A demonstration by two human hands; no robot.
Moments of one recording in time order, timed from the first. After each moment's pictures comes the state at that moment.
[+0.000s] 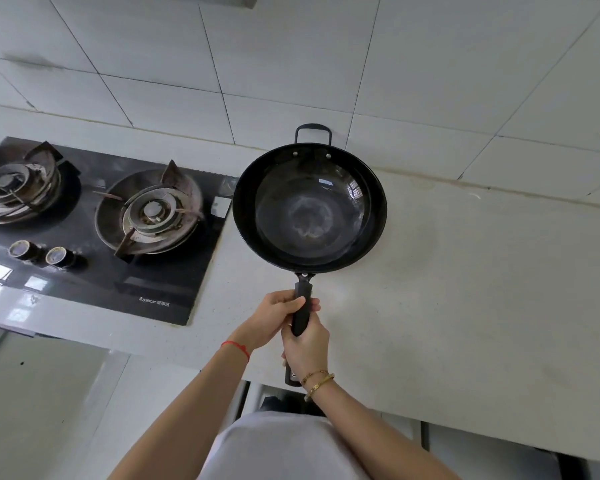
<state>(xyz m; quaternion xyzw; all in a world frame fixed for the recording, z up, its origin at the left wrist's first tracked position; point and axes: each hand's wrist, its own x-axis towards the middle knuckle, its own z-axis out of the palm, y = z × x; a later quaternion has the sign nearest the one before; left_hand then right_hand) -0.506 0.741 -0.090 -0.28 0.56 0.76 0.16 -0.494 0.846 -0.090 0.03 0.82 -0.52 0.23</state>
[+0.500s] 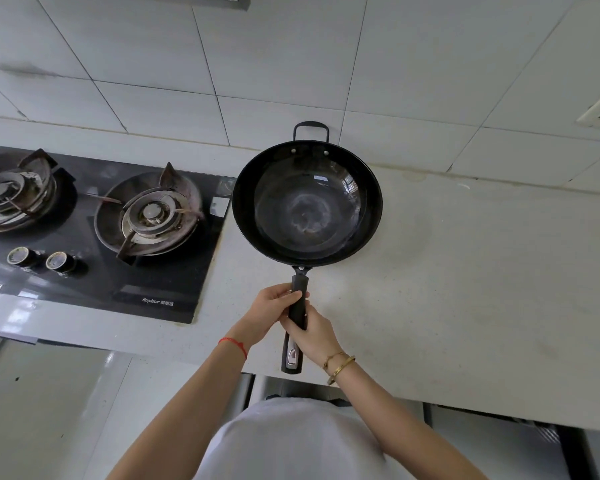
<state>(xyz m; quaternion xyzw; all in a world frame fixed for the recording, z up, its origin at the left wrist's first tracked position) -0.491 0.730 -0.093 -0.31 0.60 0.72 0.15 -0.501 0.858 -0.085 -0.07 0.81 -0.47 0.34</state>
